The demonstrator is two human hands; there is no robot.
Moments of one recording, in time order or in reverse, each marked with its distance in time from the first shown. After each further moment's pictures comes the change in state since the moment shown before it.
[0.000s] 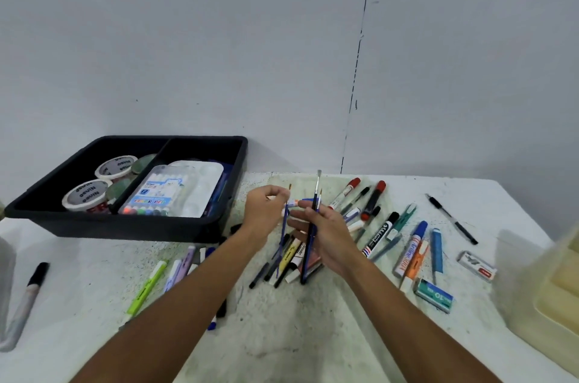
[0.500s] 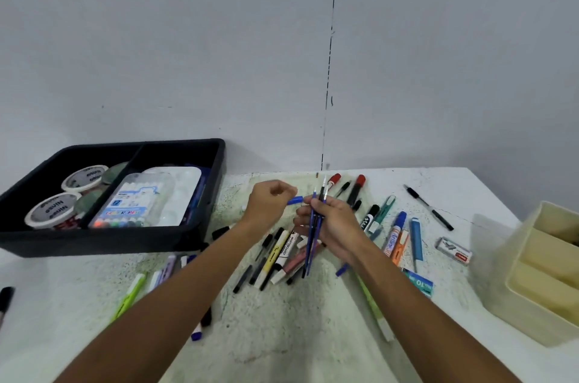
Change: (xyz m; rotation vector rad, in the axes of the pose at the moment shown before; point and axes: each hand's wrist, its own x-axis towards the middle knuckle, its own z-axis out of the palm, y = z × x) left_hand 0.007 0.008 0.028 0.057 -0.236 0.092; right_hand -0.009 -0.030 -0.033 0.075 0.045 -0.004
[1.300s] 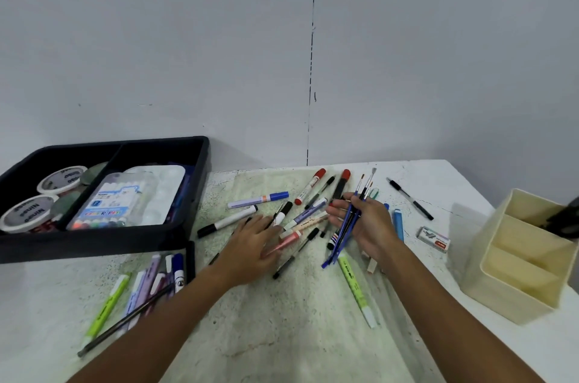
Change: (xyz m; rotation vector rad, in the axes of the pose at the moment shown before) left_hand -0.030 -0.097 -0.015 0.909 -0.318 0.508; right_hand -0.013 -0.017 -0.069 0.107 0.314 -0.038
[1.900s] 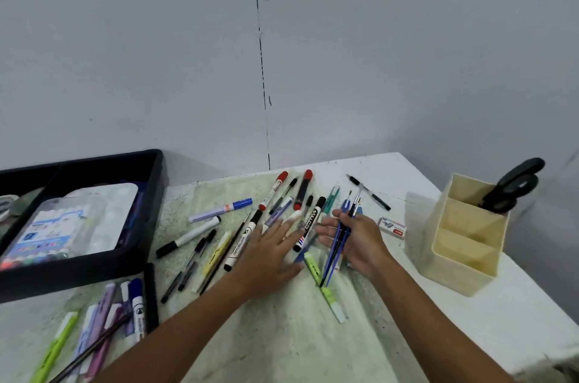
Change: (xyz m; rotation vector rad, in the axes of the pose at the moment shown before) left_hand 0.038 0.074 0.026 0.157 -0.200 0.171; right_hand -0.031 0.001 -0.041 0.007 0.121 -0.011
